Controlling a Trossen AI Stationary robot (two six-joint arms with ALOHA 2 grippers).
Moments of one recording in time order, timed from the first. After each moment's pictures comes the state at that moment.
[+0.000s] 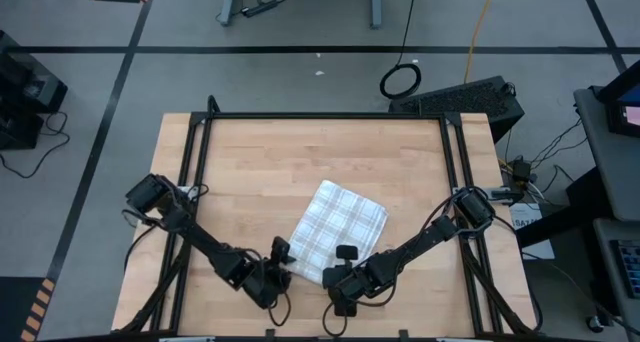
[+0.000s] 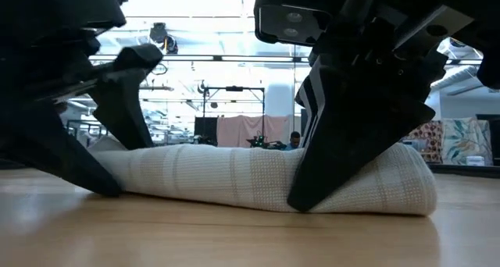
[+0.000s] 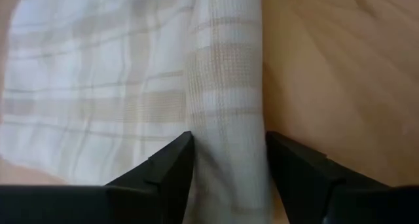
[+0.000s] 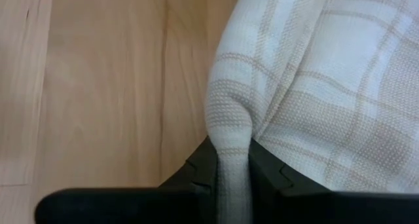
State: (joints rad) left arm -0.68 1.86 0.94 -0.19 -0.56 0.01; right arm 0.55 2.16 1.40 -0.42 0.23 0.57
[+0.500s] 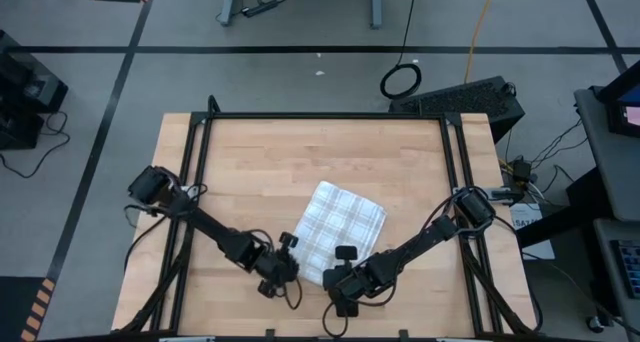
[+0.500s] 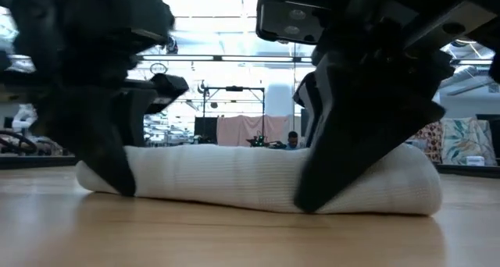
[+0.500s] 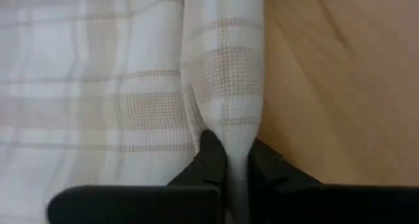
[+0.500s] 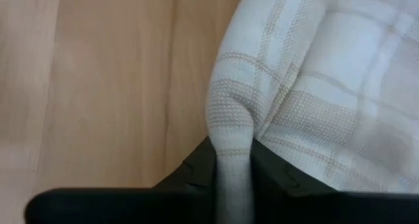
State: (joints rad) left arm -0.53 1.84 0.94 -0.19 -0.20 -0.02; right arm 0.55 2.14 1.40 -0.43 0.21 0.53
